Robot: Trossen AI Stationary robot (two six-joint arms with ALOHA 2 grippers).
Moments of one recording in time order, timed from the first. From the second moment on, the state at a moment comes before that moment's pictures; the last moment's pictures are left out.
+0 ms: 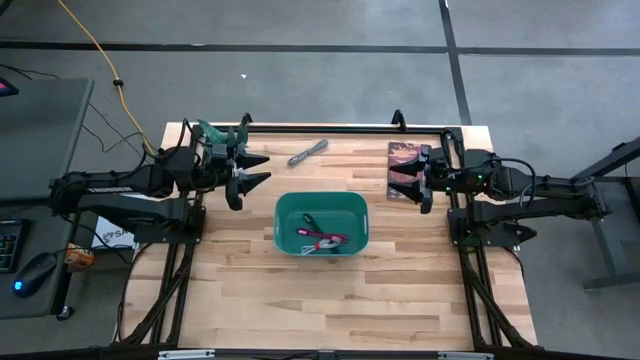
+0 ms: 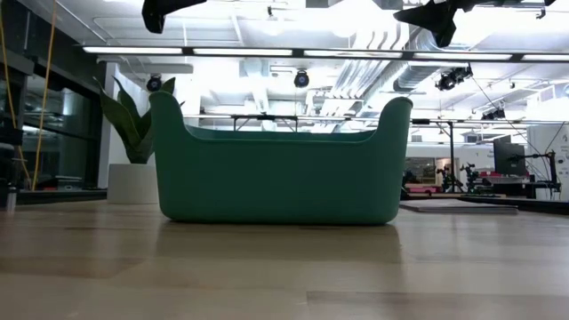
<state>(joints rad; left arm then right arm) 0.21 0.72 0.68 0.03 -0.12 -0.26 -0.10 0.67 0.67 -0.10 0.02 0.34</state>
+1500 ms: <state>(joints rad) 0.67 1.98 1.35 -0.65 -0.12 -0.37 -0.10 0.67 0.67 -0.10 0.02 0.43</state>
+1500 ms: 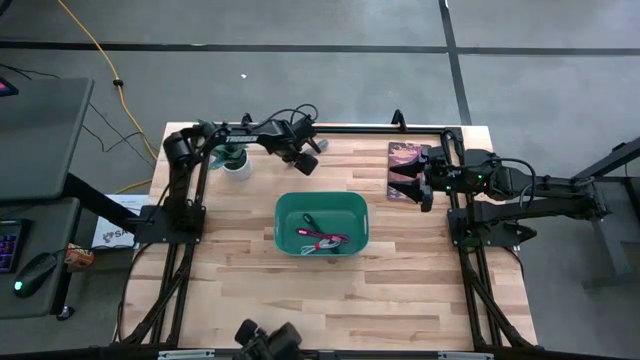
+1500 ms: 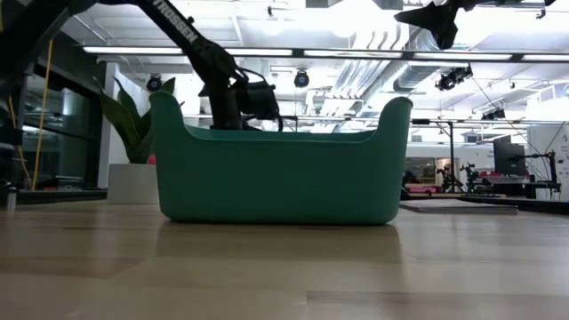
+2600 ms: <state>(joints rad) 0.68 2.04 1.35 -0.67 -0.09 -0.28 -0.10 0.67 0.67 -0.10 0.02 0.49</state>
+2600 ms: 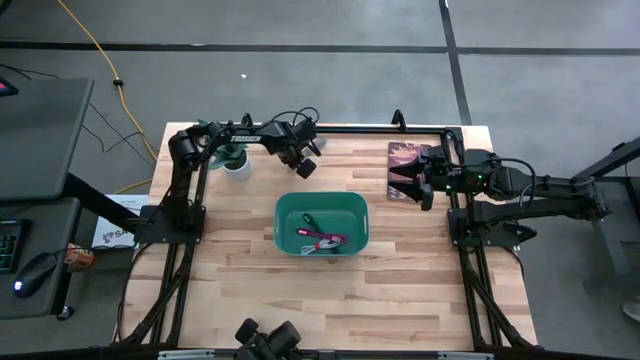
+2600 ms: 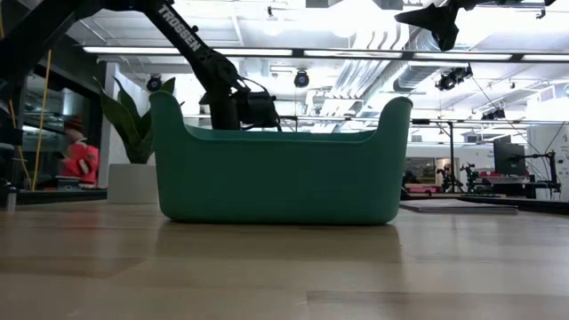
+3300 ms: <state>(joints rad) 0.53 1.26 1.19 -0.24 -0.03 -0.27 -0.10 0.67 0.67 -0.10 0.02 0.46</state>
